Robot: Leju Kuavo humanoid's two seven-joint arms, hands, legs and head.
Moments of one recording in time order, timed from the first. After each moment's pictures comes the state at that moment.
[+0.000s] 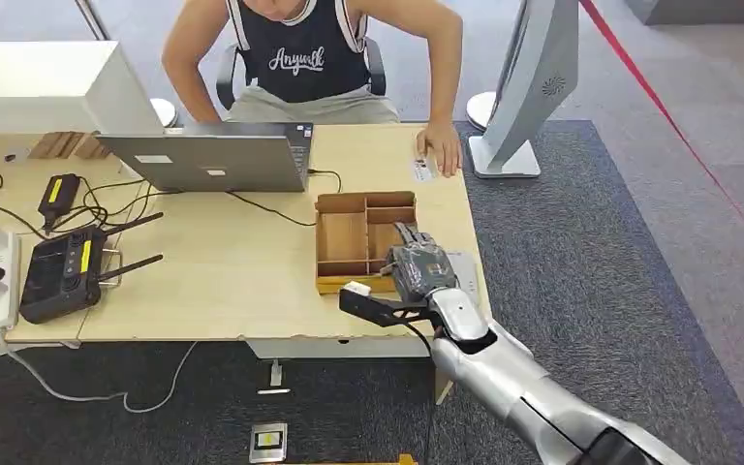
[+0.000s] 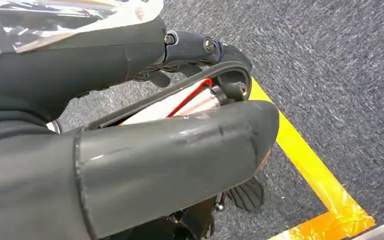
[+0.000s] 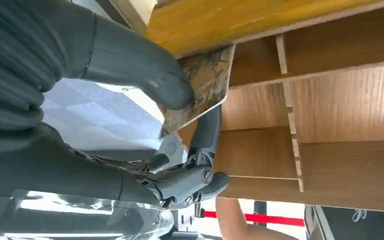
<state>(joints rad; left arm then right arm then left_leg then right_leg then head) -0.10 -0.03 -0.51 -0.27 1.28 0.64 -0.21 -0.61 -0.09 0.81 -0.86 0.92 -0.26 0.34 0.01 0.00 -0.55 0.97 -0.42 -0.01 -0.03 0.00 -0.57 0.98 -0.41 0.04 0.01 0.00</state>
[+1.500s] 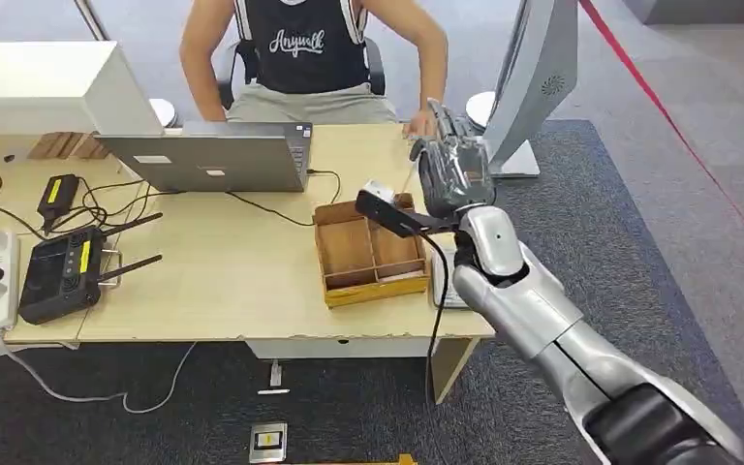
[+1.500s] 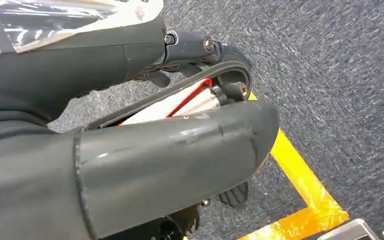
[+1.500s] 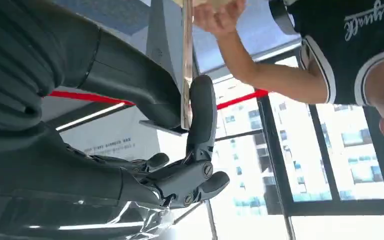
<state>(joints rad) -0.10 -0.02 -0.51 -0.27 1.34 0.66 -0.29 -0.80 -0.17 0.71 -1.07 0.98 -0.39 0.37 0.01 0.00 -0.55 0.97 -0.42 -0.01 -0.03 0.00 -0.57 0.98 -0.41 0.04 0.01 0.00</state>
